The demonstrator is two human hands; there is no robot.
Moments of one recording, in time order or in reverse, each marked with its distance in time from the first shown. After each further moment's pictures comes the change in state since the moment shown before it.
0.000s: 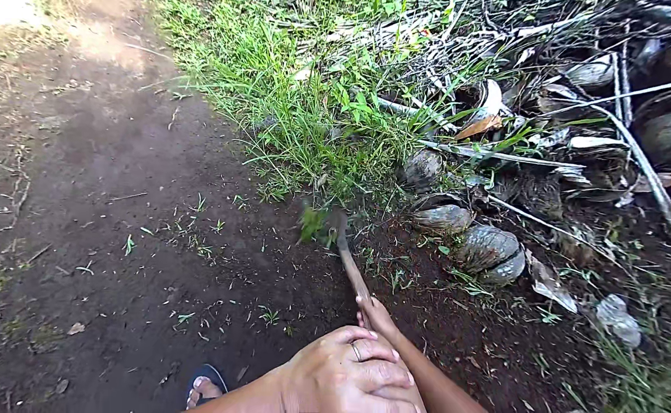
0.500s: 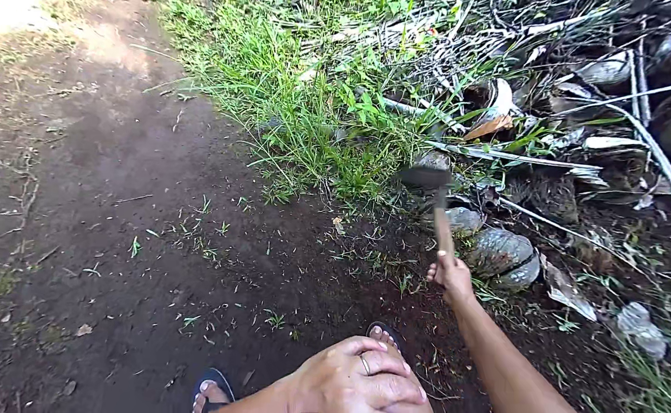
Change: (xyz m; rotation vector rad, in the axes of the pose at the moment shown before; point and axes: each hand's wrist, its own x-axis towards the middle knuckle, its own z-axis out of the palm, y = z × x) left_hand -0.003 -0.005 -0.002 -0.030 0.036 -0.004; right_hand 0.014 -0.109 -0.109 0.216 0.478 -0.433
